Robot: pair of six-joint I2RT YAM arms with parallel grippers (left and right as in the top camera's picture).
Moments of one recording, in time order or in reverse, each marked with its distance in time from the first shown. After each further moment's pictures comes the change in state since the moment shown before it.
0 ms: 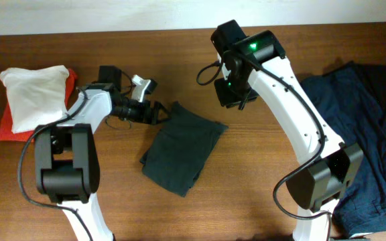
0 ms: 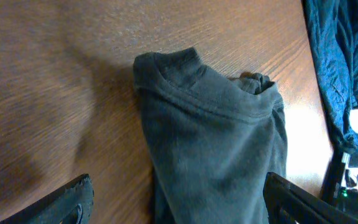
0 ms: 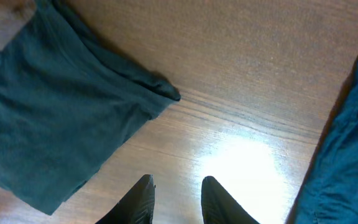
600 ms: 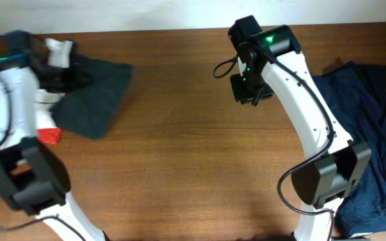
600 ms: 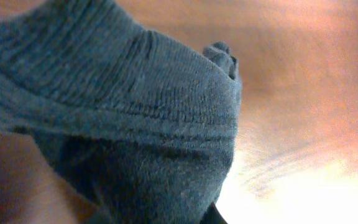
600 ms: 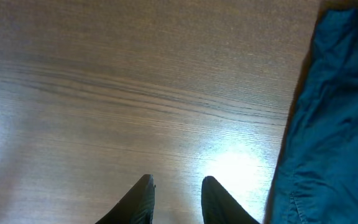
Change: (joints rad) left arm 0.347 -0.012 0.497 -0.356 -0.219 0.010; right arm -0.087 0.000 0.000 -0.034 0.049 0.008
